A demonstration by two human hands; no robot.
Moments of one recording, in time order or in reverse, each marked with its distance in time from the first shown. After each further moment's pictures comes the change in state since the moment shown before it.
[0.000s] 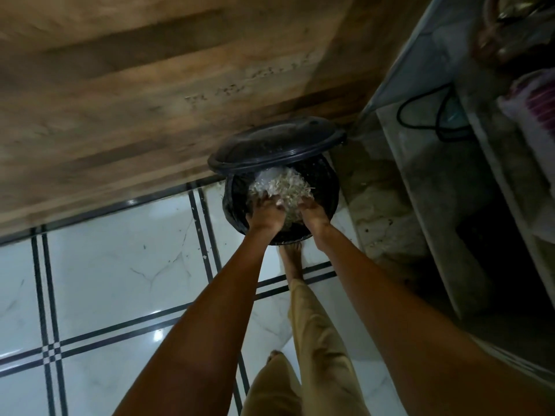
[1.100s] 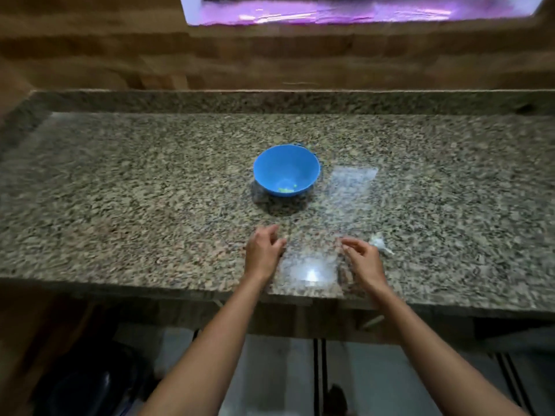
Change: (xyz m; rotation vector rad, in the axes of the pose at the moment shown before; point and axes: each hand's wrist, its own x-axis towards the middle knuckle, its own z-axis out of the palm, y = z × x) left_hand -0.651 0.269 0.314 0.376 -0.388 1.184; right_hand -0.660 0.310 -0.460 0.661 1.165 -0.188
